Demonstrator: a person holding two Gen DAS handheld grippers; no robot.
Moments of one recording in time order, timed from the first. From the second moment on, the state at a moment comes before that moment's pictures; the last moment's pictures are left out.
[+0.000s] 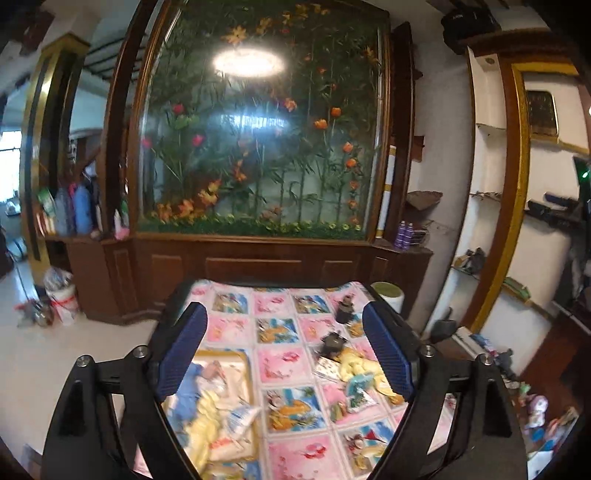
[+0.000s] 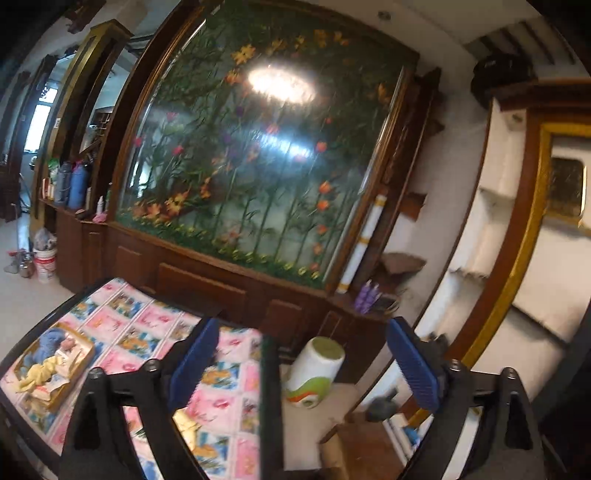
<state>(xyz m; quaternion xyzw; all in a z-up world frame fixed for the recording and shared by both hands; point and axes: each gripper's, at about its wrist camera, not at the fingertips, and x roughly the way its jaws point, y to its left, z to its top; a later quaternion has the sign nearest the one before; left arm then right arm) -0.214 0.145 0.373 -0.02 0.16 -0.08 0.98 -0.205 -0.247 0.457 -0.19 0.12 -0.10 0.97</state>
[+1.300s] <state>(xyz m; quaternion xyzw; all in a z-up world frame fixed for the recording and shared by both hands) -0.036 -0.020 0.011 -0.01 0.49 -0.29 0.82 -0.051 -0.221 0.016 0.10 0.48 0.18 0.86</state>
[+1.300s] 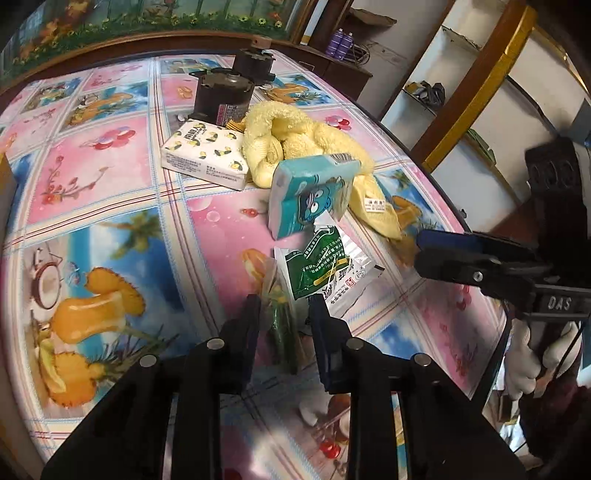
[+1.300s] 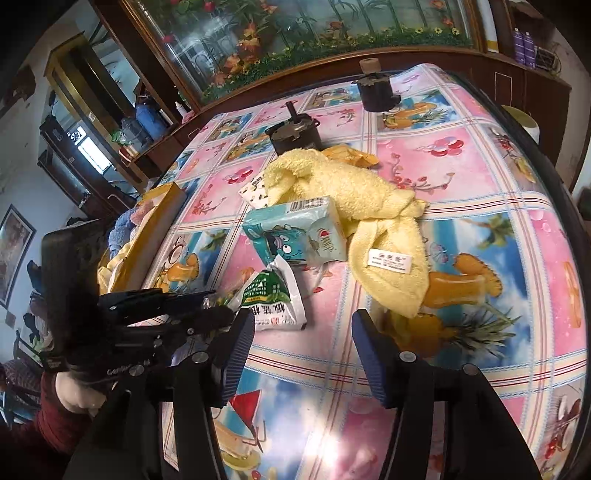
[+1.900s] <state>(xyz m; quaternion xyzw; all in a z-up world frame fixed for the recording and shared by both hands) -0.073 0.017 0.010 -0.01 0.47 -0.30 0.83 -0.057 -0.125 -0.013 0.01 0.50 0.21 0.84</state>
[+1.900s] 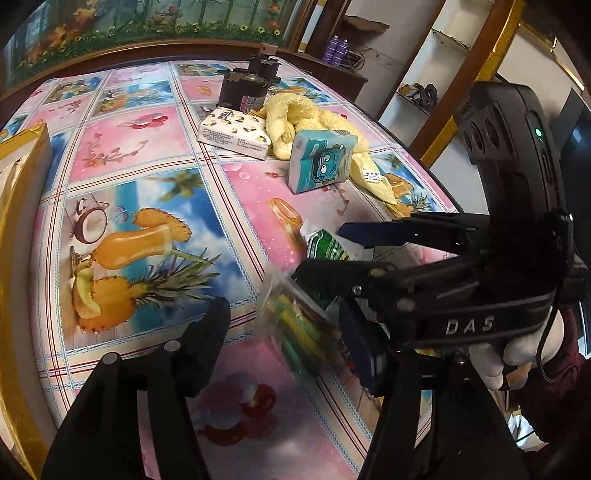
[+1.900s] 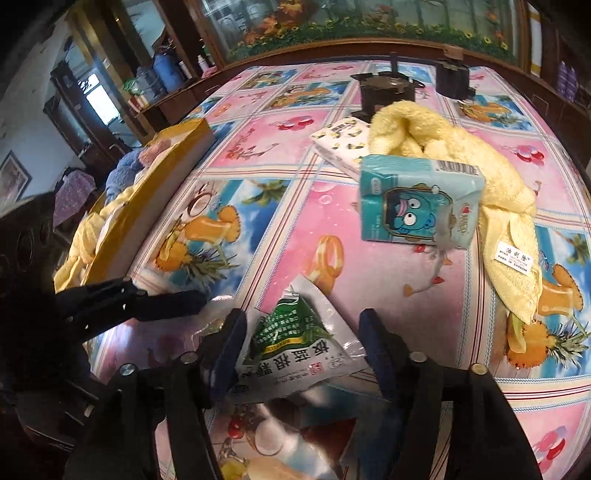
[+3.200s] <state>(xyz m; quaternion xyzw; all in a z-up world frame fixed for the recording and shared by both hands) -0.098 0.223 0.068 -0.18 0.38 -0.10 0.90 -0.070 0.000 0.102 0.00 0.38 0.36 0.85</state>
